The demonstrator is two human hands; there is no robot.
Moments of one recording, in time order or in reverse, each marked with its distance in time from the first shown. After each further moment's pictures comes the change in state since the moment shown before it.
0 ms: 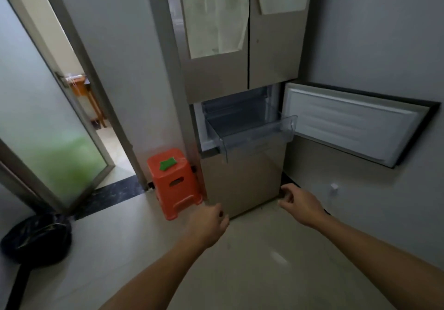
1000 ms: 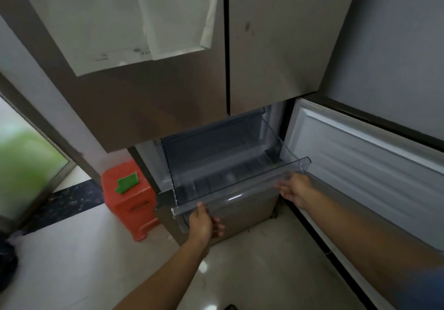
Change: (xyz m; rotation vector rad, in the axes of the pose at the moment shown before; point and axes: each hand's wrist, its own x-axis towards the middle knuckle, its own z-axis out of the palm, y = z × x) left_hand 0.431 0.027 0.101 -1.372 0.024 -0.956; right_hand 0.482 0.094 -0.054 0.982 0.017 0.726
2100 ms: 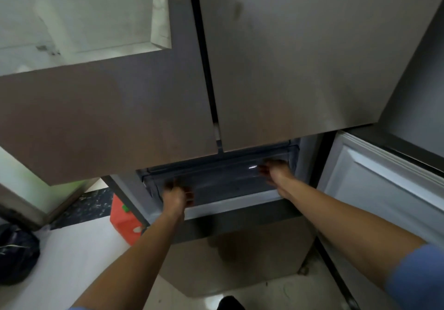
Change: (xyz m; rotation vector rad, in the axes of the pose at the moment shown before) left_hand 0.184 0.112 0.043 -0.157 0.319 0.220; right_hand 0.187 -0.109 0.124 -0.147 -0.363 -0.199
